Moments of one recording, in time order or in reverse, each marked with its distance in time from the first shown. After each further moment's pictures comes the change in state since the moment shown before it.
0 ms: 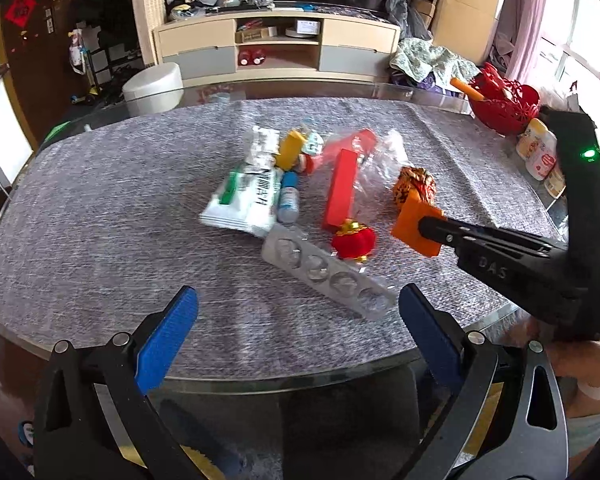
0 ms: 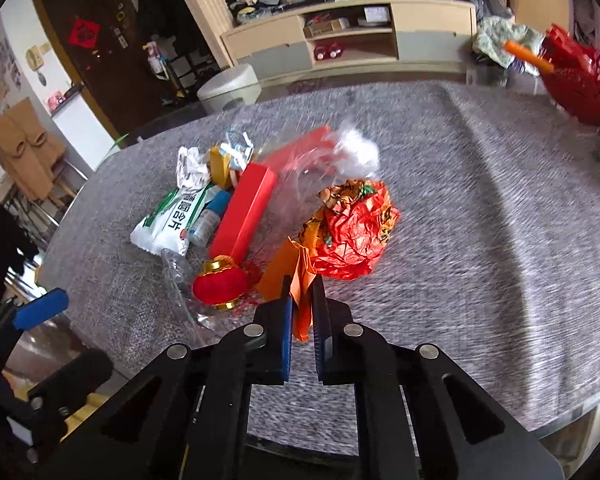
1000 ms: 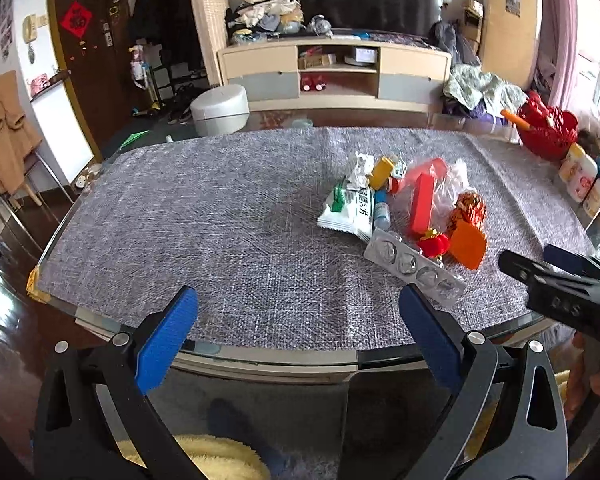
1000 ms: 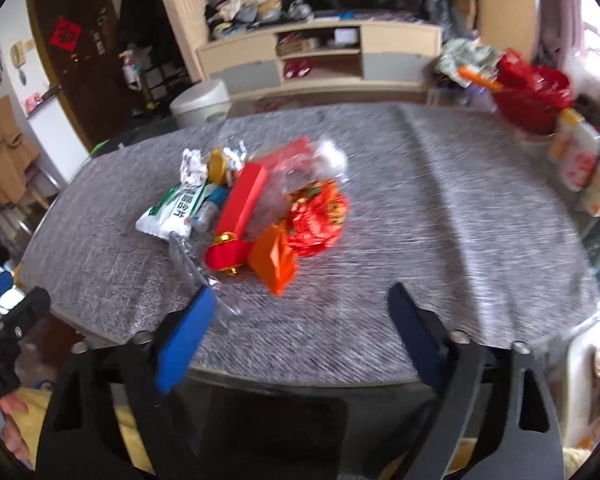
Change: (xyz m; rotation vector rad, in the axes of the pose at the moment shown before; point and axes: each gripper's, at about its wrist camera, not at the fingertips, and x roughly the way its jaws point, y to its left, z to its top) left arm -0.059 0.050 -0.021 -0.052 -0.106 0.204; right arm -0.023 0.027 -0.017 0.021 -0.032 -0.126
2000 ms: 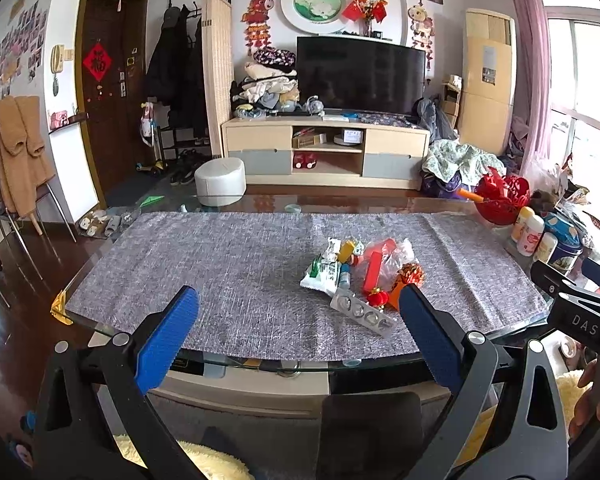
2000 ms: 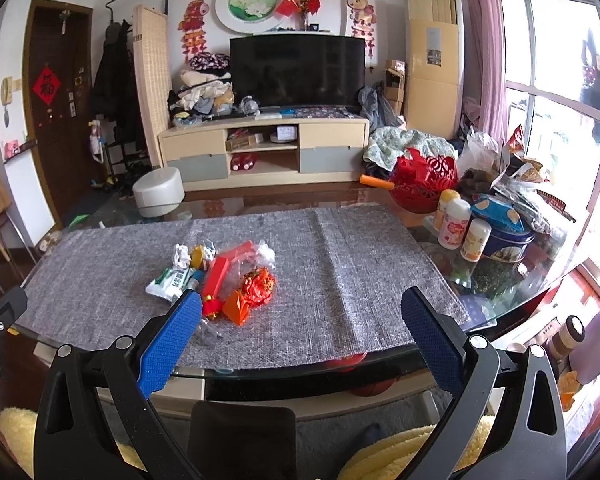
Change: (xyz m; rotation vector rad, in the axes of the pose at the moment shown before) left arm -0.150 0.013 -0.002 -0.052 -0.268 -0.043; right arm -0.186 0.010 -0.032 0.027 -0.342 -0.263
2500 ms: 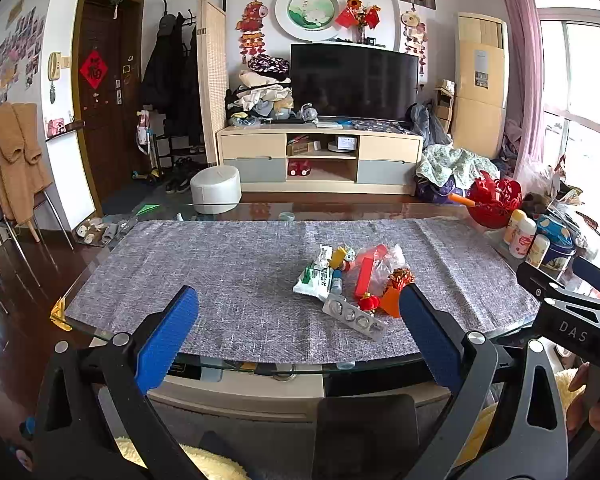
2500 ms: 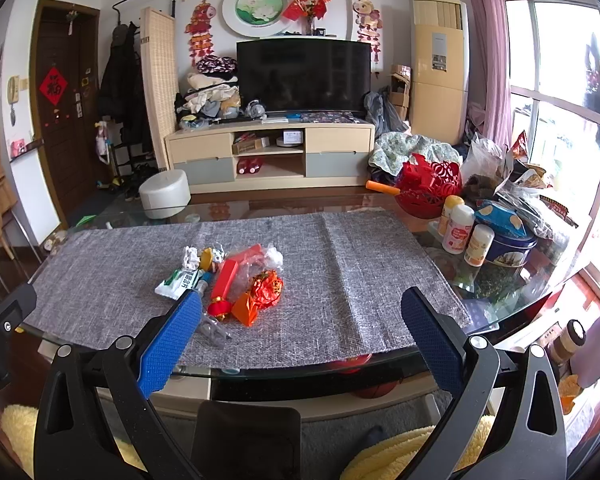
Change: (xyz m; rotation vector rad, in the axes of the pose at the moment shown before) left arm -0.018 -0.013 -0.001 0.017 -0.031 -0.018; right arm -0.020 0.005 0.002 -0.012 -0.037 0.019
